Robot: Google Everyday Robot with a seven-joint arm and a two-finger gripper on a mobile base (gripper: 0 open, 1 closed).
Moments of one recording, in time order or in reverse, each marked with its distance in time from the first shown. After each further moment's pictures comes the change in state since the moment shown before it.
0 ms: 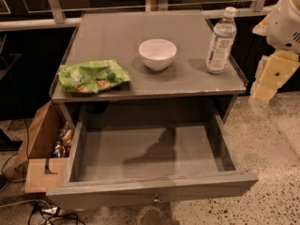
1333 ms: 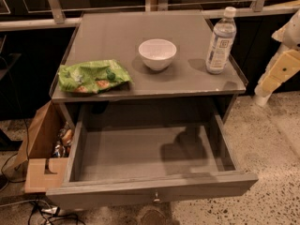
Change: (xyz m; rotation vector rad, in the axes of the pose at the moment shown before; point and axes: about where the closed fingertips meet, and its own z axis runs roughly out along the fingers) arm 0.050 -0.055 0.042 0.005 -0.101 0.214
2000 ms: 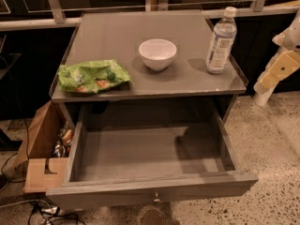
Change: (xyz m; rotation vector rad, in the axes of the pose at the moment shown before) arm 0.014 -0.028 0.025 -0.023 -0.054 0.064
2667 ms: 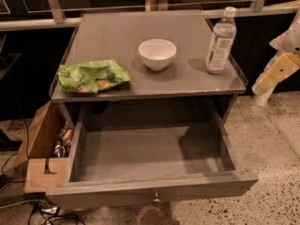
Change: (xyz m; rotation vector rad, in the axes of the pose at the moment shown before) arm 0.000 0.003 0.007 -0.037 -0.035 0.016
